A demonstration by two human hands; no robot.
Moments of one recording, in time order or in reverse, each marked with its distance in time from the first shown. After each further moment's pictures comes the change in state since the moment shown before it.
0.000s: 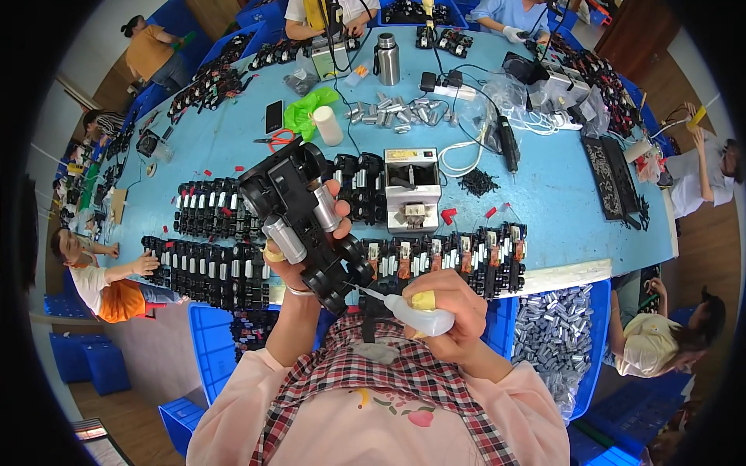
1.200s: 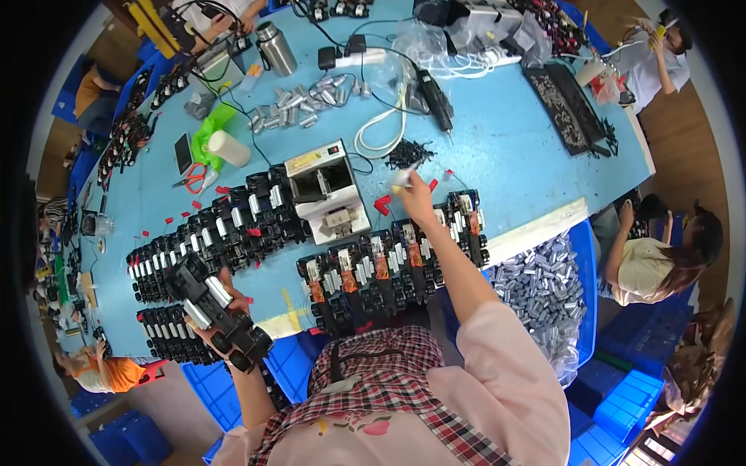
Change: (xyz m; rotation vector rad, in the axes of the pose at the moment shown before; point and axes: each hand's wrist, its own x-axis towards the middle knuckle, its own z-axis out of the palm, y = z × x) left_hand -0.047 0.012 -0.095 -0.290 0.506 -0.017; right_hand -0.081 0.333 -0.112 -0.306 0.279 0.789
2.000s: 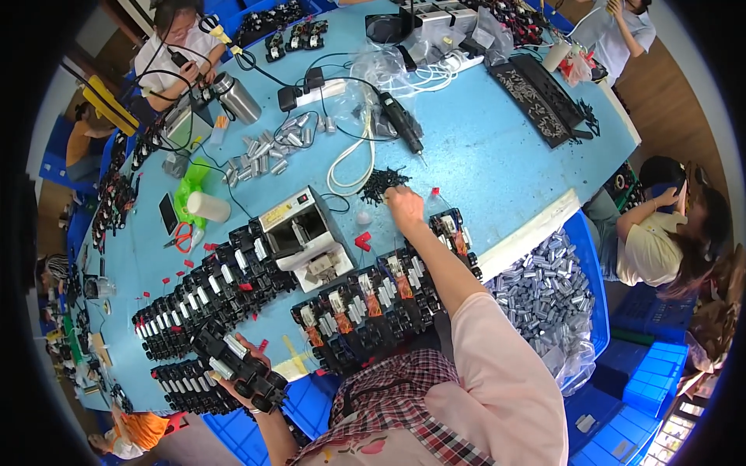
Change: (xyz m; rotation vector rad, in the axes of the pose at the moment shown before) left_hand -0.007 -0.019 -0.022 0.096 0.138 -0.012; right_hand 0.048 0.026 -0.005 -0.896 0.098 -0.250
